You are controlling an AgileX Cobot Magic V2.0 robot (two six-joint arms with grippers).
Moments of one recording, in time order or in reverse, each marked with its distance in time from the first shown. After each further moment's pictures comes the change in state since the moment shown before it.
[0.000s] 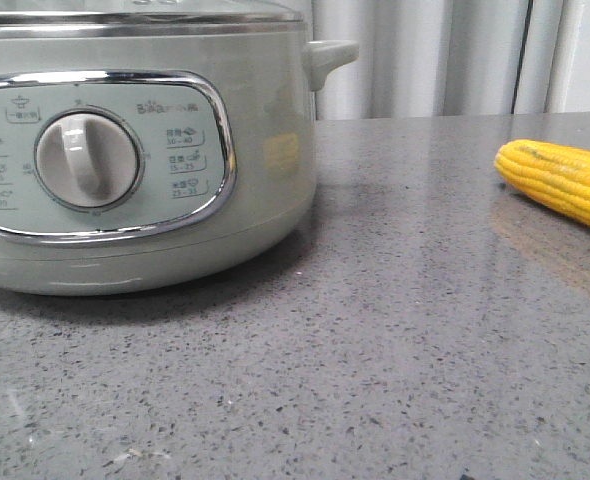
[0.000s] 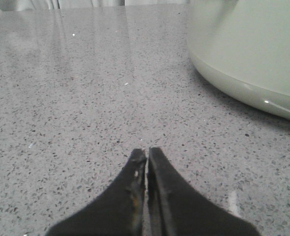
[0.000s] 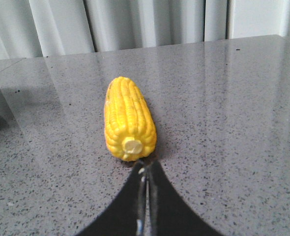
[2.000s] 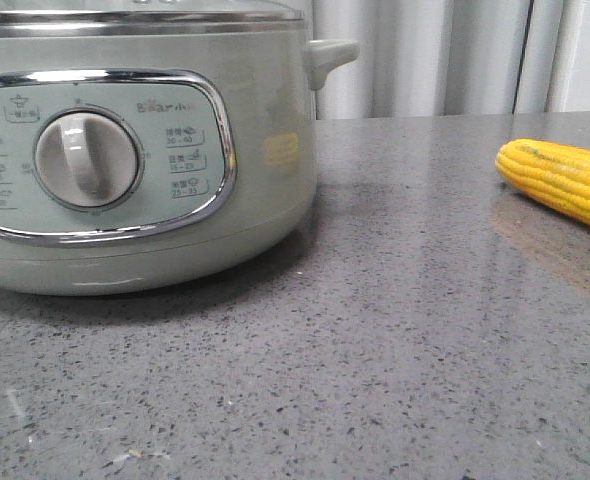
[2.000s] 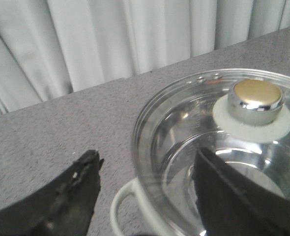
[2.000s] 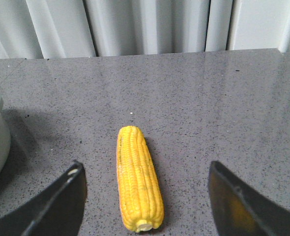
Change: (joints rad) left arm -0.182 0.816 -0.909 -0.039 0.174 0.152; right arm 0.000 0.485 -0.624 0.022 0.331 -0.046
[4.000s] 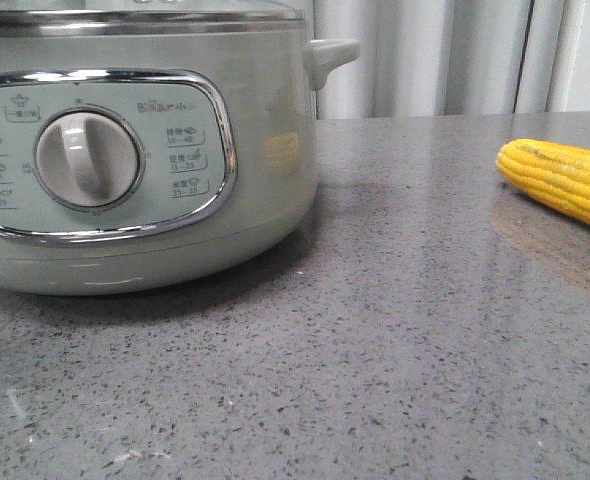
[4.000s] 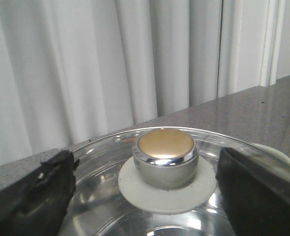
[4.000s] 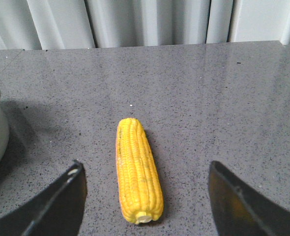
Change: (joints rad) left arm -0.327 0.193 0.289 -0.167 -0.798 0.092; right arm 0.000 0.004 0.000 0.000 0.023 -0.004
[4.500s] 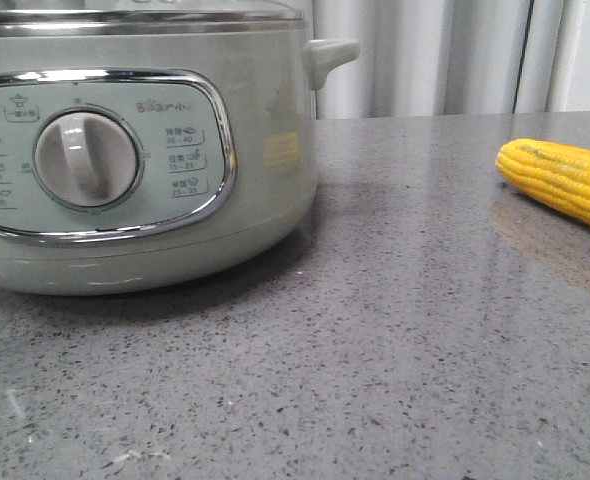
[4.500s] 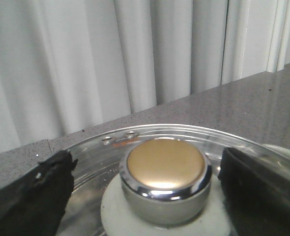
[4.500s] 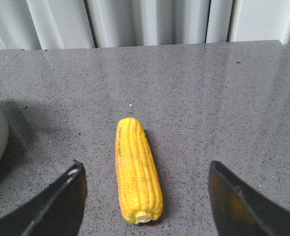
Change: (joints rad) left arm 0.000 0.179 -0.106 -0.019 -0.010 0.000; right arm 0.000 0.000 0.000 0.000 0.000 0.000
